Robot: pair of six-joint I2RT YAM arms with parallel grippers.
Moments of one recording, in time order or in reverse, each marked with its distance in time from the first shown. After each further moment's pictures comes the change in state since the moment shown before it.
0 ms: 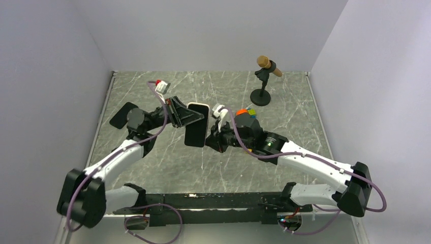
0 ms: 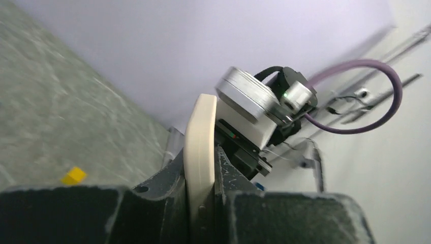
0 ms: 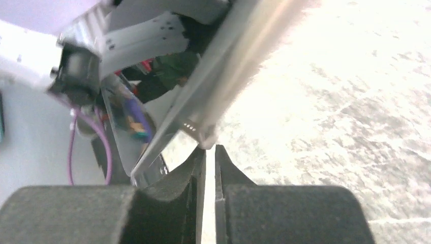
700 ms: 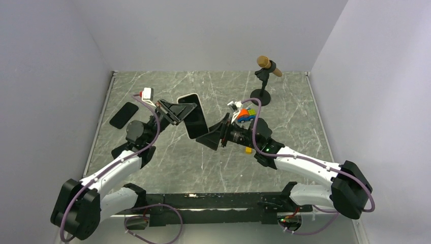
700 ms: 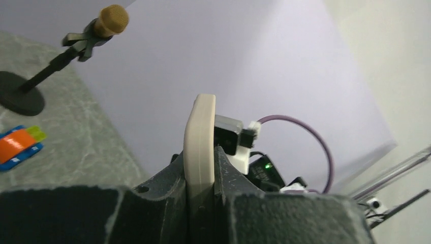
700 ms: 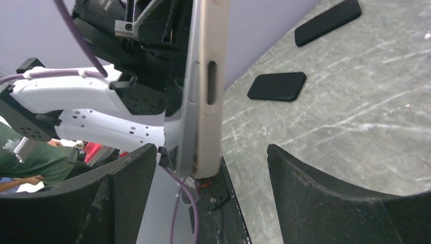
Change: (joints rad) left arm -0.050 -0.197 -0.125 -0.190 -0.559 0.116; right arm -0.125 -0.008 -0.312 0.739 -0.158 0.575
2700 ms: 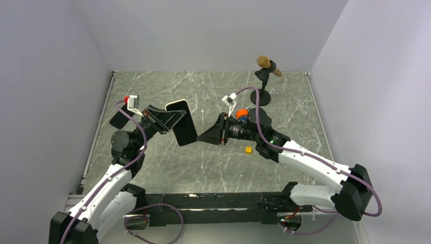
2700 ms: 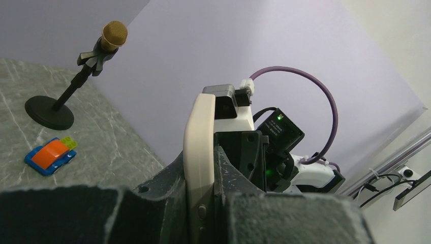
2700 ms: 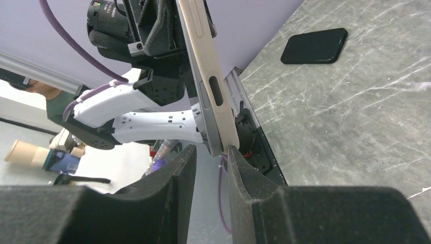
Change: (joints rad) left arm 0.105 -0.238 -0.055 -0.112 0.106 0.086; right arm -0.004 -0.016 0.203 -0.331 -0.130 0.119
